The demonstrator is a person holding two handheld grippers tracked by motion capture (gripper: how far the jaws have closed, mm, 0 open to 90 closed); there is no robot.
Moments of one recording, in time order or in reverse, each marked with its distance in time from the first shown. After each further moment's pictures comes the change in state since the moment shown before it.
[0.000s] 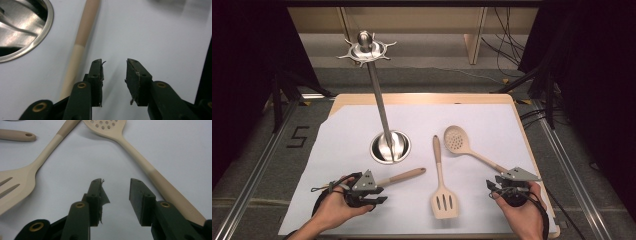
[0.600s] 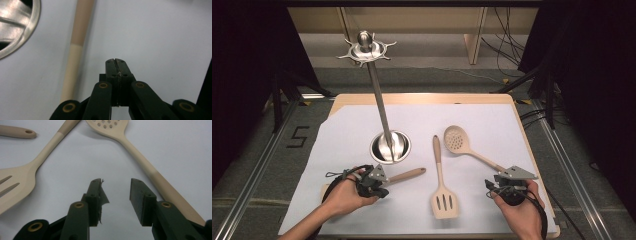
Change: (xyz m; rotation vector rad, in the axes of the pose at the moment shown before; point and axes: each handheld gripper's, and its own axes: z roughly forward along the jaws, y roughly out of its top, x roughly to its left) left arm 0.010 0.026 0.018 0.210 -0.045 0.005; right arm -0.001 0.004 0.002 0.009 -0.016 -0.074
